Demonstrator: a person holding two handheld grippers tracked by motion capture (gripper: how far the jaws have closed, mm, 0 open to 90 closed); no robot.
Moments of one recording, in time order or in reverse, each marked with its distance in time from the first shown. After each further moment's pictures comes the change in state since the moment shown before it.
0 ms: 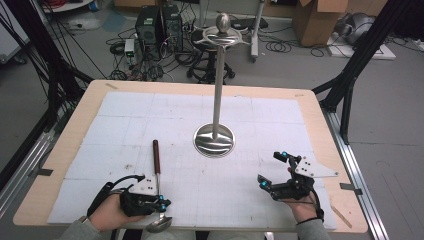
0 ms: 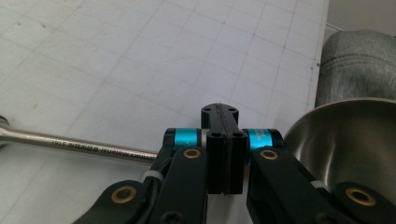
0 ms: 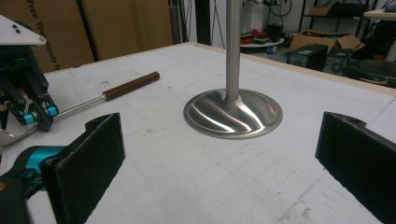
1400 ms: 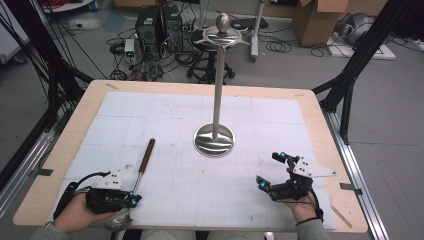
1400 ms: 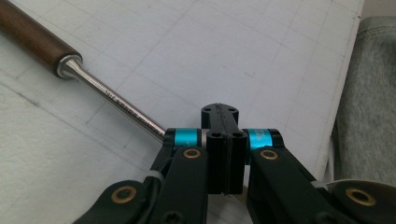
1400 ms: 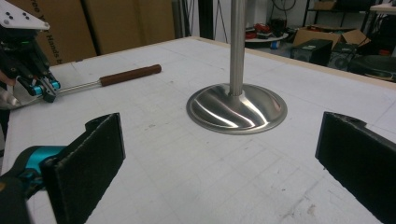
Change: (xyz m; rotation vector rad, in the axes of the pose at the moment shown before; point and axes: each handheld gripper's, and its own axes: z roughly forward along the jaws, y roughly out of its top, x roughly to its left) left arm 0.029 -0.048 -0.054 -0.013 0.077 -0.102; right arm 0.001 -0.001 0.003 0.022 0.011 -0.005
